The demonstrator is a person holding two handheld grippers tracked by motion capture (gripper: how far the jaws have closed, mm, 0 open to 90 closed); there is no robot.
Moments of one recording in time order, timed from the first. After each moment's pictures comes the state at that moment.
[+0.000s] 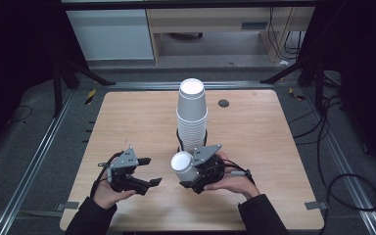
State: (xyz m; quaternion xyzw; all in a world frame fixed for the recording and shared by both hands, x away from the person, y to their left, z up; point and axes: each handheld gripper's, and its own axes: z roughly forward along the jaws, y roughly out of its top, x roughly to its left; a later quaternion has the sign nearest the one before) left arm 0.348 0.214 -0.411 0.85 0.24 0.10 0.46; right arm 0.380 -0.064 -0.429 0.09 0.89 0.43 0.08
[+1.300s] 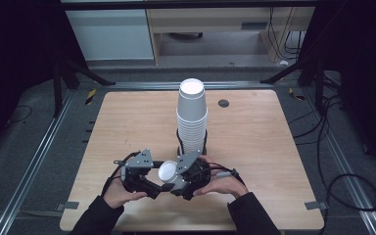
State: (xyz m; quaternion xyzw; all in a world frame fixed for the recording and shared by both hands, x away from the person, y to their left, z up) left arm 0.351 0.181 -0.410 0.87 0.19 0.05 0.45; right arm 0.376 -0.026 -0.440 0.04 0.92 0.39 0.06
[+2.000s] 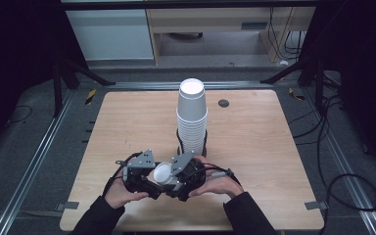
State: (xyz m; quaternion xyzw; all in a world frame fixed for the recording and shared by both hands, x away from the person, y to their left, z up) left arm 0.352 0.177 -0.412 0.87 0.19 0.05 0.44; right arm 0.373 -0.013 -0.438 0.02 0.92 0.39 0.05
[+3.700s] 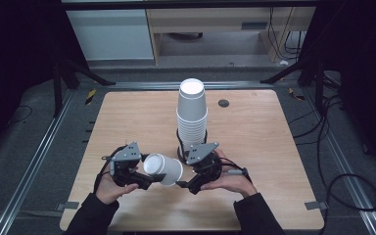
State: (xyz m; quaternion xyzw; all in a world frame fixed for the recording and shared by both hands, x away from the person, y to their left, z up) left arm 0.361 0.210 -0.398 0.85 0.23 0.08 0.47; right arm 0.375 -0.057 -0.411 0.10 0.89 0.44 0.10
